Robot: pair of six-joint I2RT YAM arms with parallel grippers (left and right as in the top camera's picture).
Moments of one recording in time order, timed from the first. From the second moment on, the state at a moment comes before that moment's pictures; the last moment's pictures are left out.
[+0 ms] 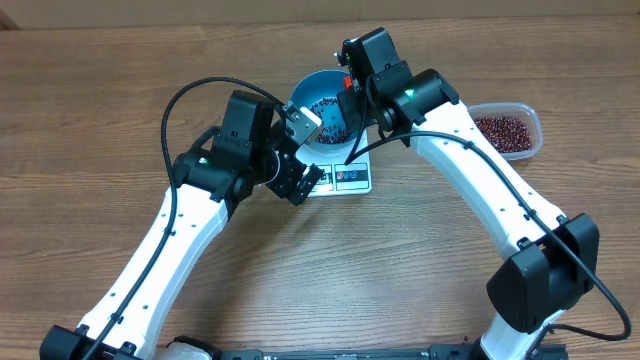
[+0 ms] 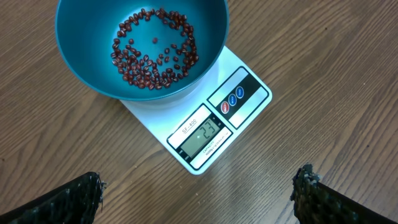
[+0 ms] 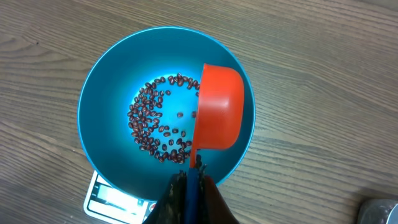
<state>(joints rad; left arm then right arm) -0.37 1.45 1.20 -0.71 0.23 0.29 0.51 1.88 1.75 -0.86 0.11 0.12</state>
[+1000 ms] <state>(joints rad) -0.37 1.45 1.20 -0.71 0.23 0.29 0.39 1.71 1.78 -1.09 0.10 0.13</state>
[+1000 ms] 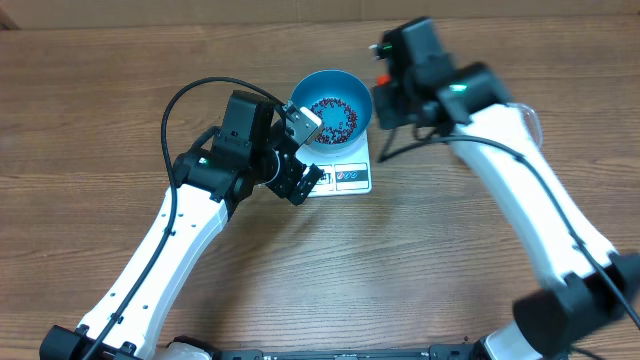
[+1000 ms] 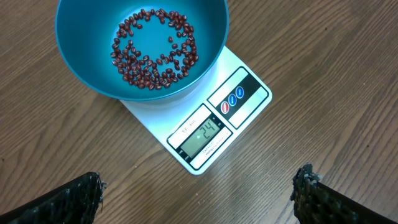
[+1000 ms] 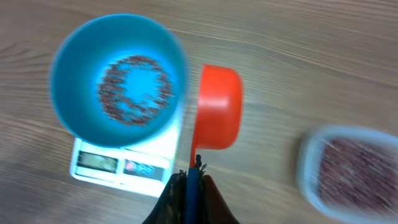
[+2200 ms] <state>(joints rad) -0.37 1.45 1.20 -0.71 0.23 0.29 -0.20 1.89 1.78 -1.25 0.01 -0.19</state>
